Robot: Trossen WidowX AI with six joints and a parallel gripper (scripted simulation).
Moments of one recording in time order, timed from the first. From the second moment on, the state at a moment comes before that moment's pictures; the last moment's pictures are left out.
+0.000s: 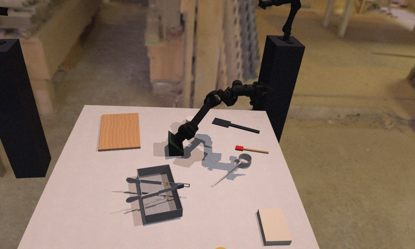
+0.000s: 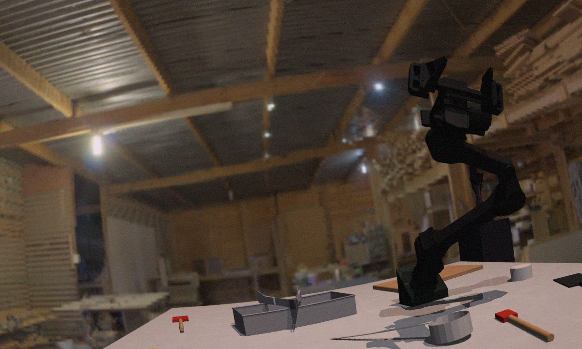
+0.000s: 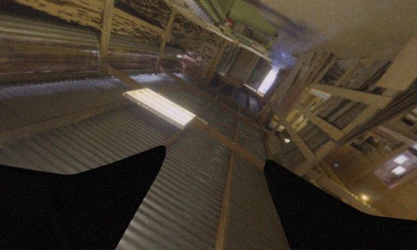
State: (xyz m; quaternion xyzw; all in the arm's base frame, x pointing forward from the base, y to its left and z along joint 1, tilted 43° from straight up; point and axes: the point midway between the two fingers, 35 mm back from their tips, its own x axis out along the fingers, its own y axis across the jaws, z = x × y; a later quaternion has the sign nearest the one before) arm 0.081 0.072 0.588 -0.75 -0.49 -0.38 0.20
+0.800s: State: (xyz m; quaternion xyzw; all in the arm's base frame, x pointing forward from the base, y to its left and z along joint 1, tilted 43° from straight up) arm 0.227 0.006 0.570 -0.82 -0.36 -0.26 0.36
